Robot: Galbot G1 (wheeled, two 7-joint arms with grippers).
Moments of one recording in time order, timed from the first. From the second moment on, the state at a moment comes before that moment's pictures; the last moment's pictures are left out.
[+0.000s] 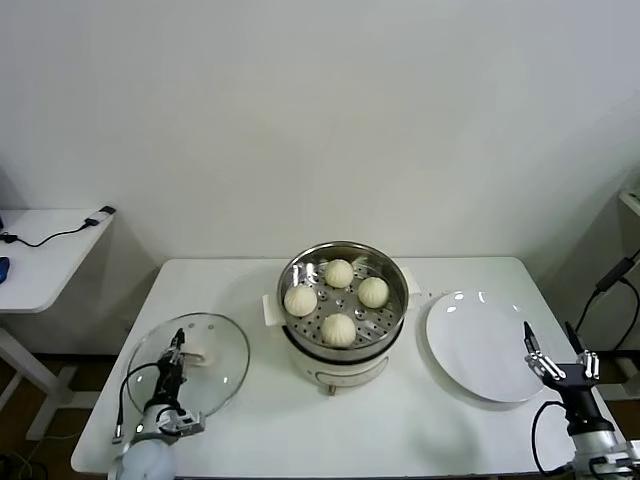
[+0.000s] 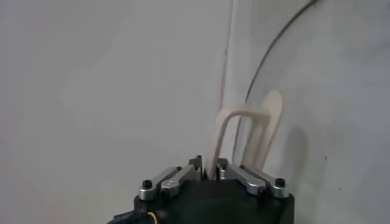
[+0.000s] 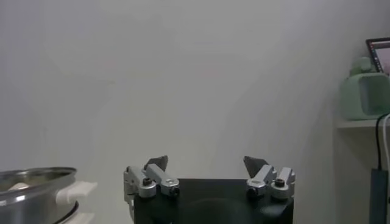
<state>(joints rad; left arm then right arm) 1.30 -1.33 -0.59 -1.46 1.21 0.06 -0.24 -1.47 1.39 1.03 1.72 0.50 0.24 -0.51</state>
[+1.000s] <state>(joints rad) 1.30 -1.41 -0.43 -1.98 1.45 0.67 0.17 -1.46 1.39 1.03 1.74 0.52 0.23 -0.51</state>
